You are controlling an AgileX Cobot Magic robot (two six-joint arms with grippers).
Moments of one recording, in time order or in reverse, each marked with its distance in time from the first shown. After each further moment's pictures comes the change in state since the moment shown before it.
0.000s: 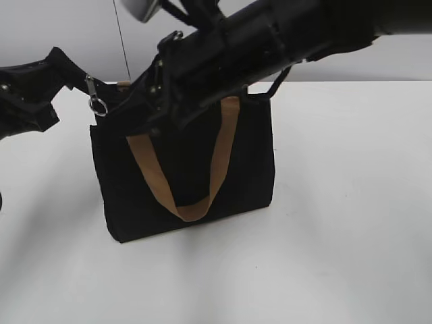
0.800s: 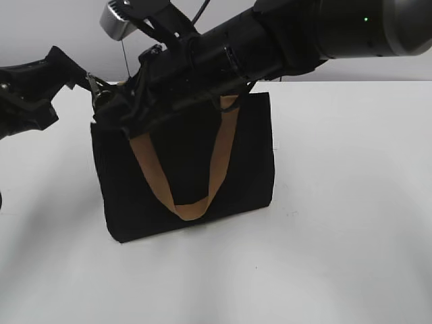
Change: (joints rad) left arm 0.000 0.000 0.000 0.001 -0.009 -0.034; right arm 0.053 0.159 -0.093 0.042 -0.199 0.000
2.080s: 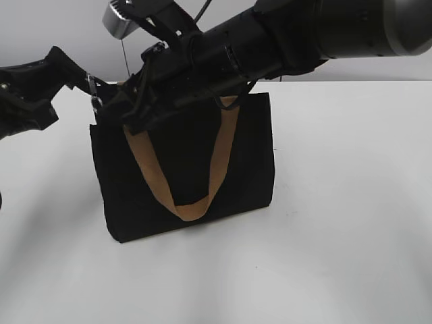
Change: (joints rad) left arm 0.000 0.000 0.000 0.000 0.001 0.000; right arm -0.001 0.000 0.000 0.003 -0.035 0.002
